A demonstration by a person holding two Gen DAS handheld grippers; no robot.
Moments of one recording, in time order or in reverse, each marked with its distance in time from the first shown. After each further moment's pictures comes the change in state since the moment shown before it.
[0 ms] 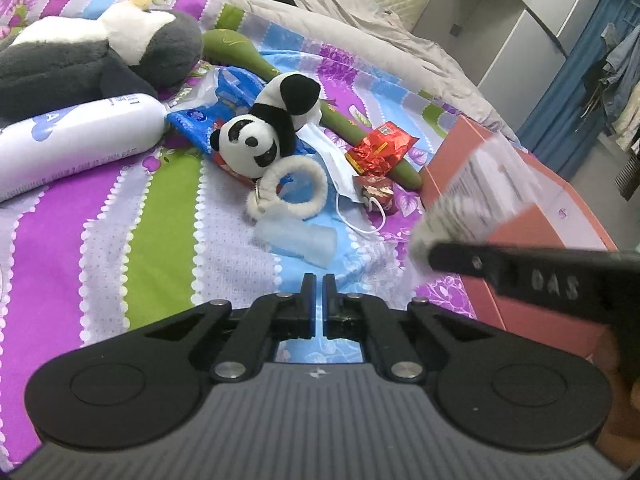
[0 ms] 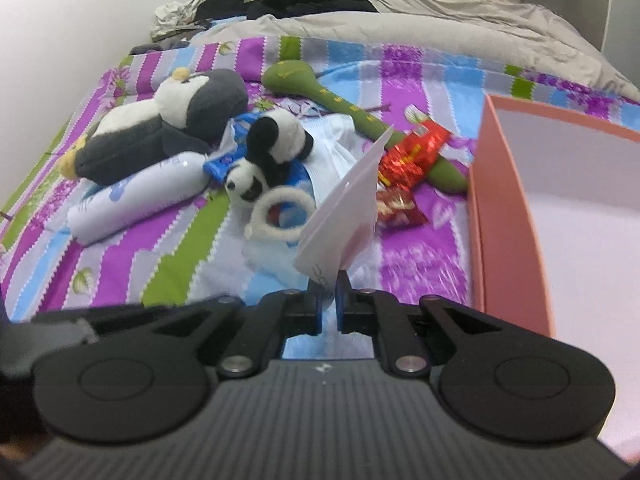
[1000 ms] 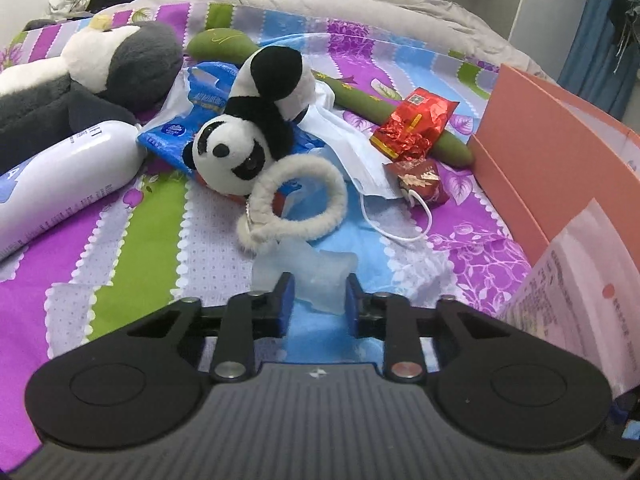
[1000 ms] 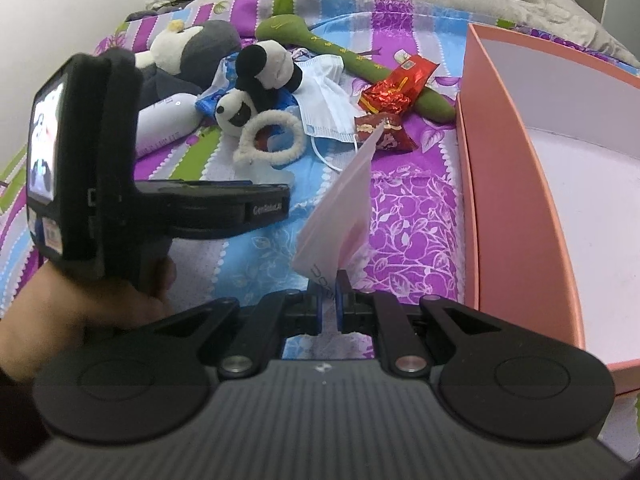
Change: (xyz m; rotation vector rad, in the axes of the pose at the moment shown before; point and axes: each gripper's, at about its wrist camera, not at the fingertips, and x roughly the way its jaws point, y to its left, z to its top) left arm 0.080 -0.023 0.017 0.158 0.043 0.191; right arm 0.001 -0.009 -0.045 0.006 0.082 0.003
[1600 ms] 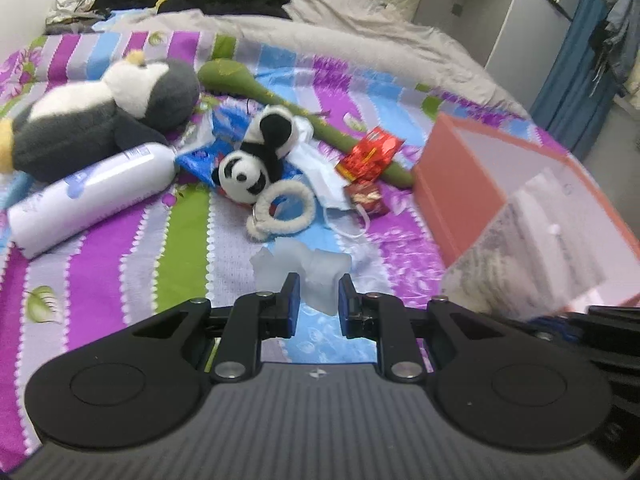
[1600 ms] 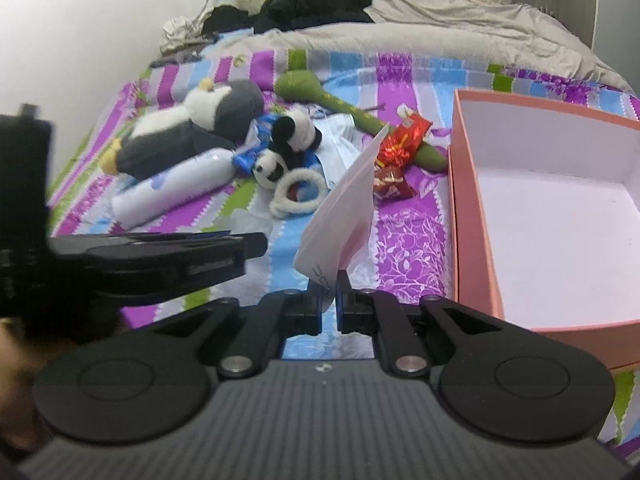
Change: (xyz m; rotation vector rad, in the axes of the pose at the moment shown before) left arm -0.136 -0.001 -0.002 -0.045 -0.023 -0.071; right arm -0.083 0.010 0.005 0.028 -0.116 0.039
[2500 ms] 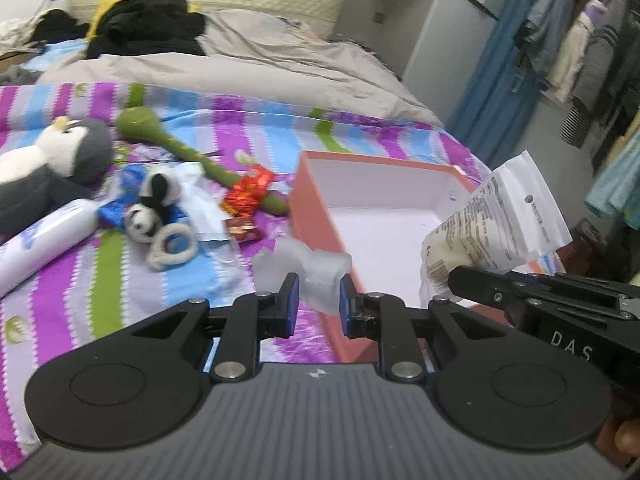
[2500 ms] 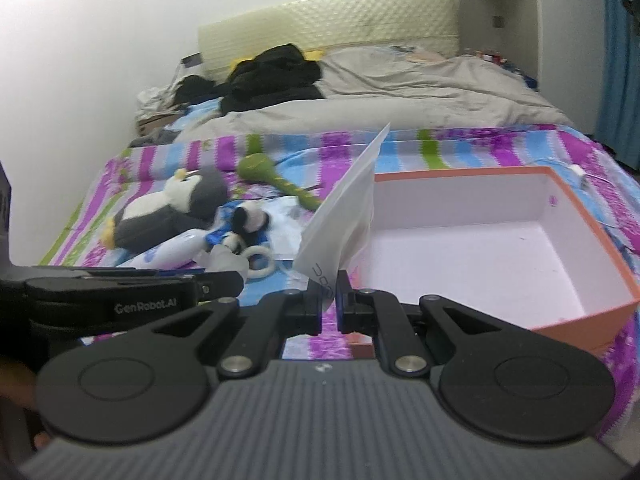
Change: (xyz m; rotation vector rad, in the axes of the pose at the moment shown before) left arm -0.092 -0.102 0.026 0.097 -0.008 -0.194; right arm -0.116 -0.054 0.016 0.080 -0.173 -0.091
